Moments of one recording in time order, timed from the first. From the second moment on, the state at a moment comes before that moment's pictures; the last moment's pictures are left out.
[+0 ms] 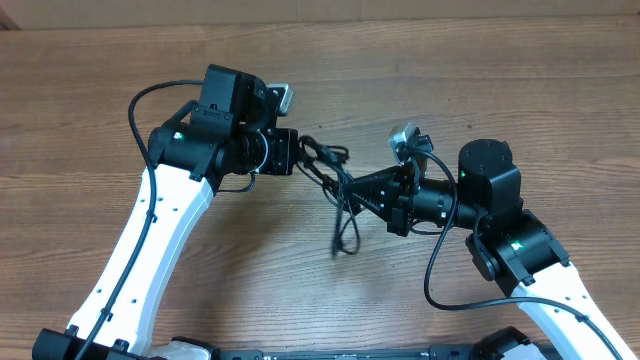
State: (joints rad) left arm -0.29 1.49 1.41 -0.95 0.41 -0.24; right arm 0.42 1.06 0.84 -0.16 -0.81 0.32
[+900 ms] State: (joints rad) left arm -0.29 1.49 1.41 -0.99 0.23 -0.48; right arm 0.42 1.06 0.84 -0.25 -0.38 0.73
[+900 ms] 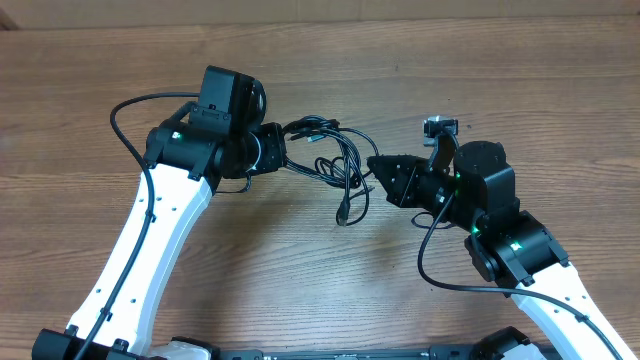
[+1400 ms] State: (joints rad) left arm -0.28 1.49 1.41 -1.00 0.15 -0.48; right arm 0.42 1.06 0.84 -0.31 -0.32 0.77
